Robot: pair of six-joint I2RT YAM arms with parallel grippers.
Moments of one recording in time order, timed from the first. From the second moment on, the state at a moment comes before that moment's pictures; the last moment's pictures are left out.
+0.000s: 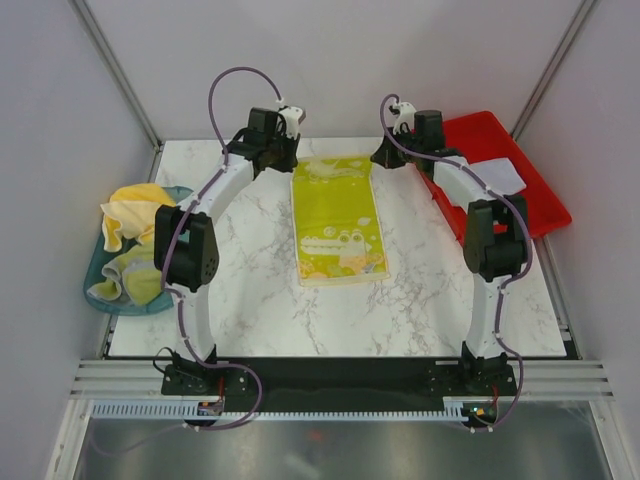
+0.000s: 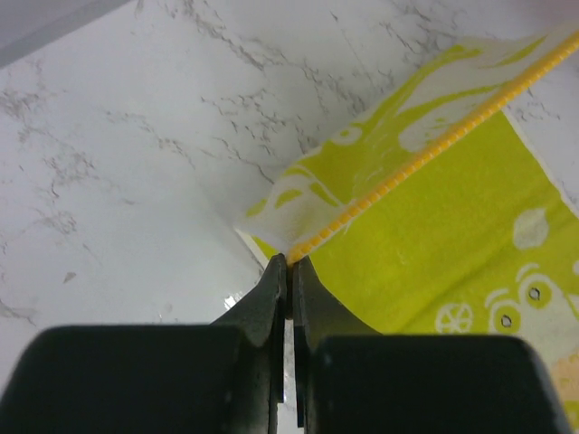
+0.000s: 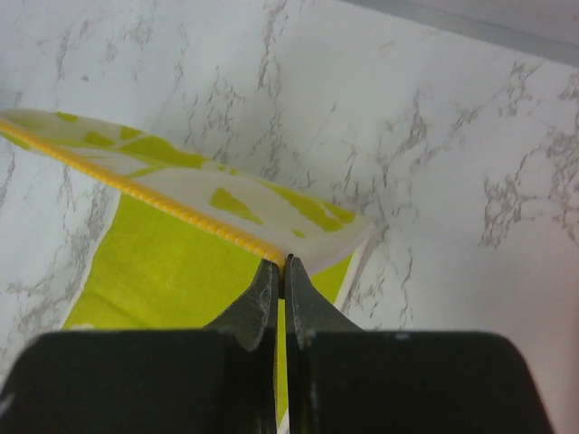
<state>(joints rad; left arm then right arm) -0.31 2.08 1.86 -0.43 0.18 0.10 0.18 2.16 1.77 -0.12 -0.47 0.10</state>
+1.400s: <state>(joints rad) -0.51 1.82 1.60 -0.40 -0.35 0.14 0.25 1.75 1.43 -0.17 -0.41 0.13</state>
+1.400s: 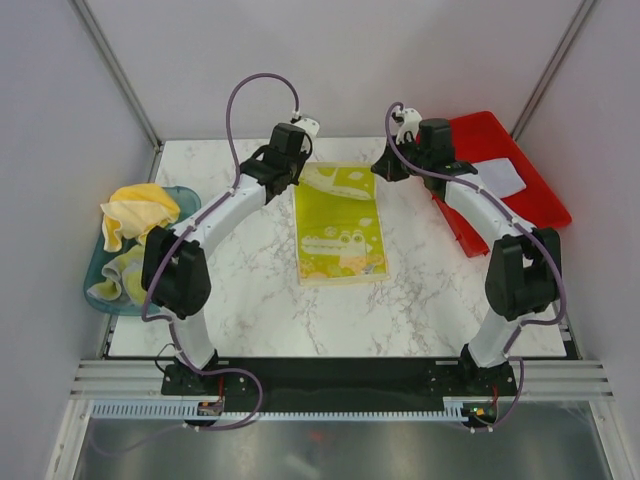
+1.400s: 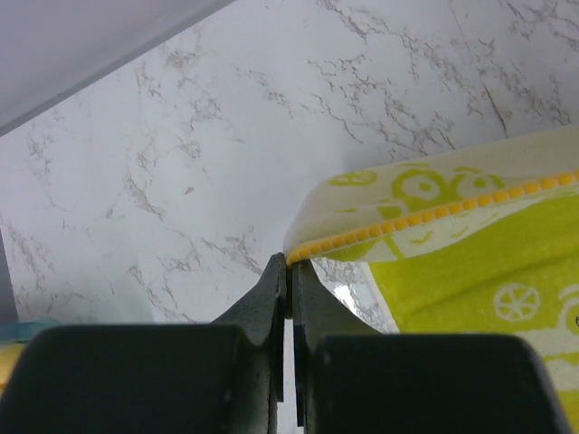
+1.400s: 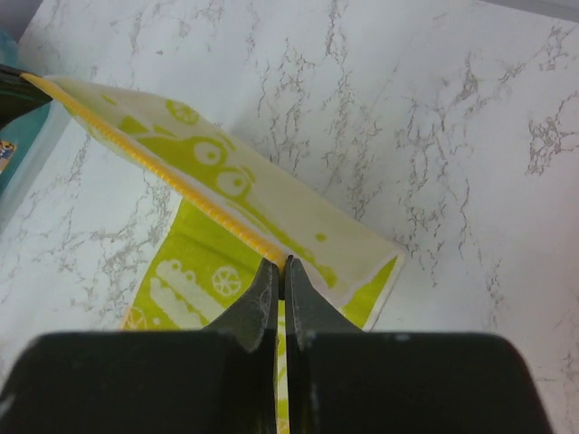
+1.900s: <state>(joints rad) -0.48 1.88 1.63 -0.42 -0.27 0.16 0.24 1.86 1.49 -0.18 -0.39 0.06</state>
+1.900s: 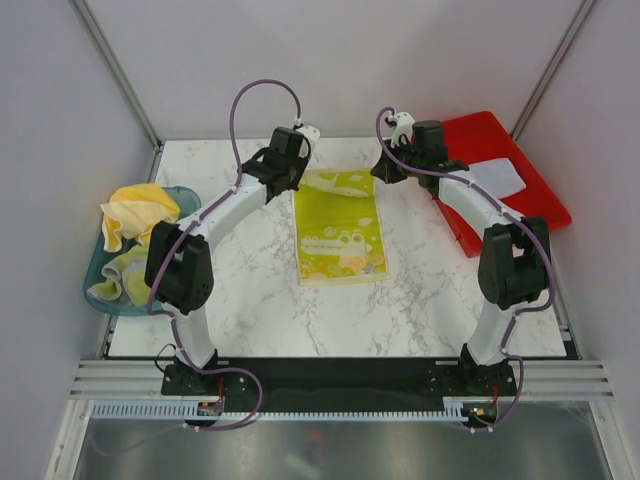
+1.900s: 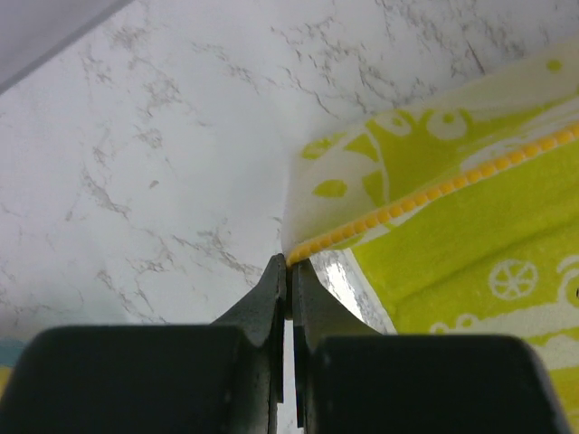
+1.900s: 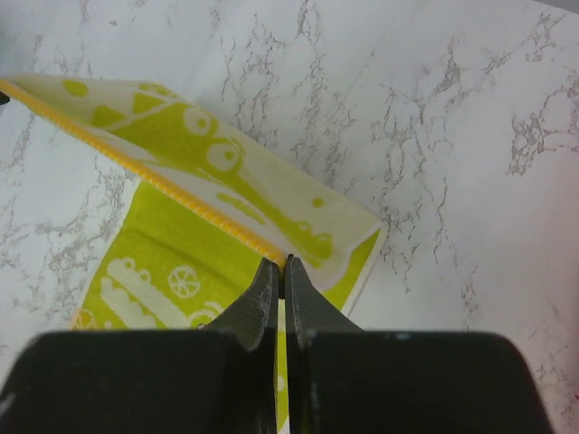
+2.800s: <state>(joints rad) -0.58 1.65 1.20 -0.49 -0.08 0.04 0.30 1.52 1.05 -0.23 -0.34 0.06</state>
